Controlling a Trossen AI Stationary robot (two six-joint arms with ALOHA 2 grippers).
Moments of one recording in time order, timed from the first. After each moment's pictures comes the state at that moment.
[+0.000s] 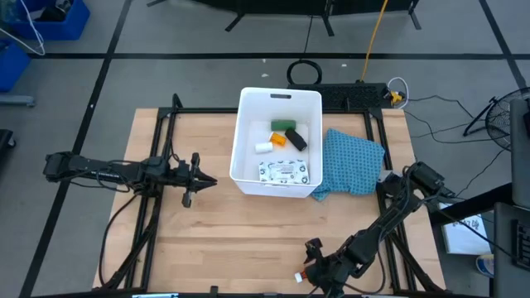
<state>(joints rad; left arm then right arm) -0.02 0.48 0.03 0.41 0.09 -0.06 0.82 1.83 1.19 -0.39 0.16 0.41</state>
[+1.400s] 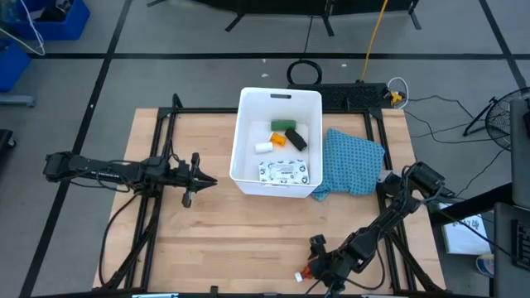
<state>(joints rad) -0.02 0.48 0.03 0.41 0.09 -0.05 0.82 1.83 1.03 -0.26 0.18 0.46</state>
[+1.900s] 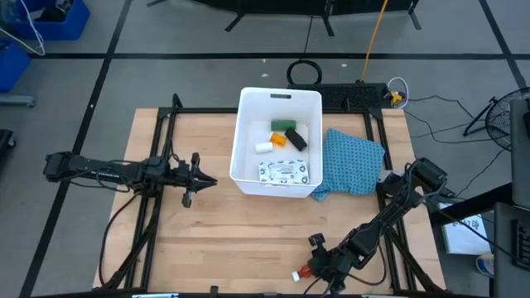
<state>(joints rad) -0.02 0.48 0.03 0.41 0.09 -0.06 0.80 1.79 1.03 -0.26 0.15 0.45</state>
